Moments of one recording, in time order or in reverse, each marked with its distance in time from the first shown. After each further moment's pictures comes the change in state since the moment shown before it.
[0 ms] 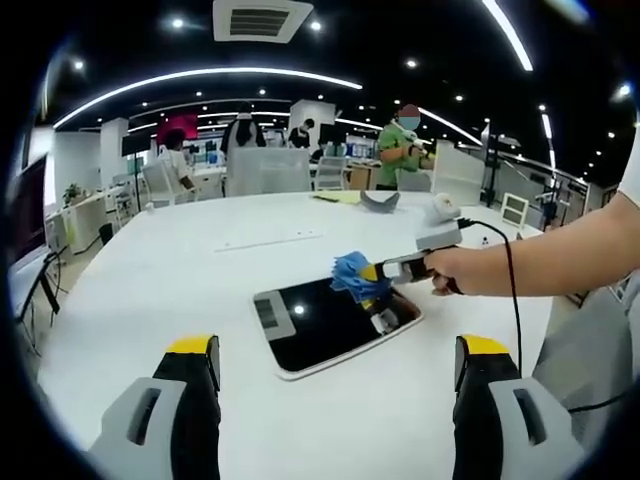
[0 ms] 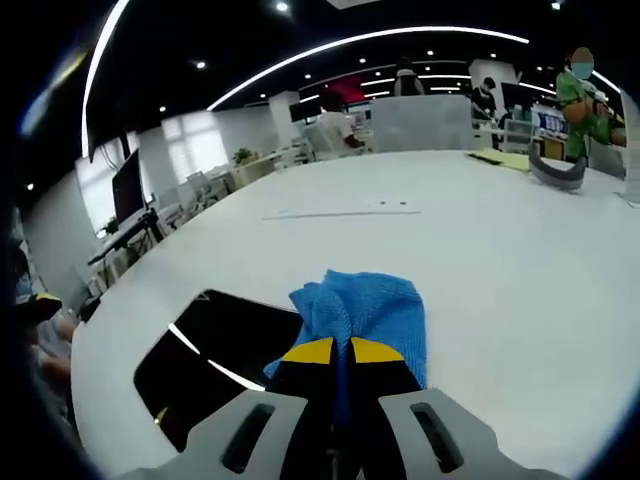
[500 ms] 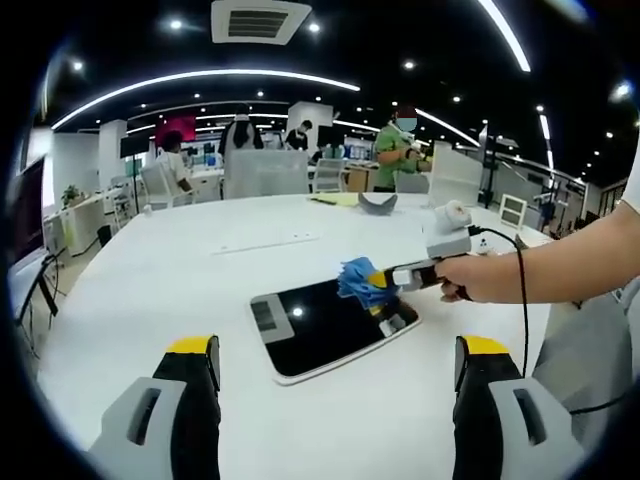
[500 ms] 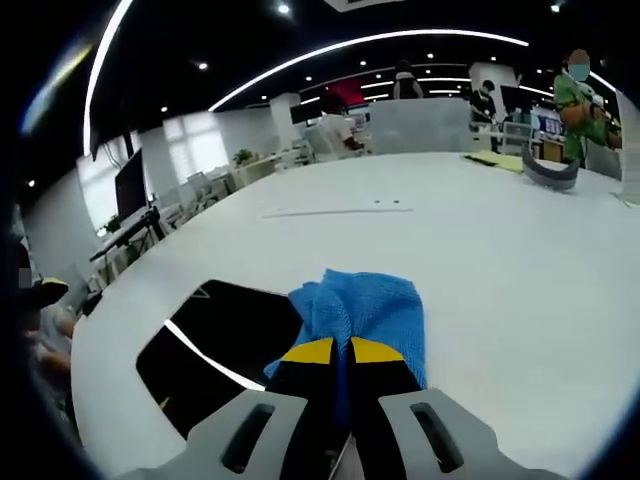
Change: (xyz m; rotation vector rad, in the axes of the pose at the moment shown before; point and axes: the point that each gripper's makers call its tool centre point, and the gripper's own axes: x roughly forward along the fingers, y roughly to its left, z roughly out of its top) left arm 0.003 -0.003 0.003 0.003 -0.009 -0.011; right arm -0.016 -0.006 -0.008 -0.010 -0.010 0.000
